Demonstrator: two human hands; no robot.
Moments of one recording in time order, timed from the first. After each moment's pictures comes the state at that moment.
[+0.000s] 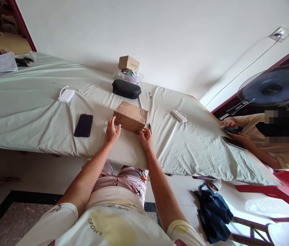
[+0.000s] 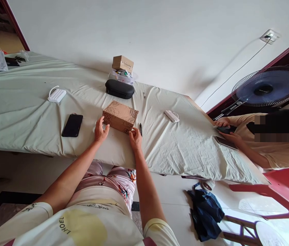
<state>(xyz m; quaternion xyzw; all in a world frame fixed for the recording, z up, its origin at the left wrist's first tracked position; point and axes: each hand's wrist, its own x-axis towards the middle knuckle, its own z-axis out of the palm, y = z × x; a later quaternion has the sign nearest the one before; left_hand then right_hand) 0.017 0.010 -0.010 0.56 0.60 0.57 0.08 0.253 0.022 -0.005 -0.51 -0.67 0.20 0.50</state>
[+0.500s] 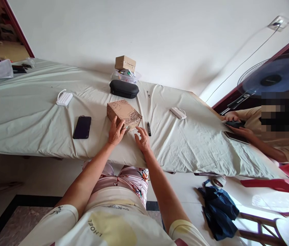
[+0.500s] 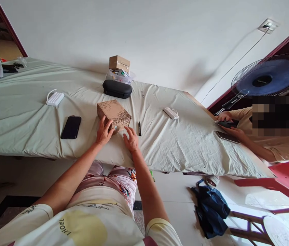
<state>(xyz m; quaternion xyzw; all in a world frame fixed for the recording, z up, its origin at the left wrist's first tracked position) 0.030 -0.002 0.003 0.67 0.54 0.51 0.03 0.243 0.001 0.006 -0.44 -0.80 0.05 0.41</state>
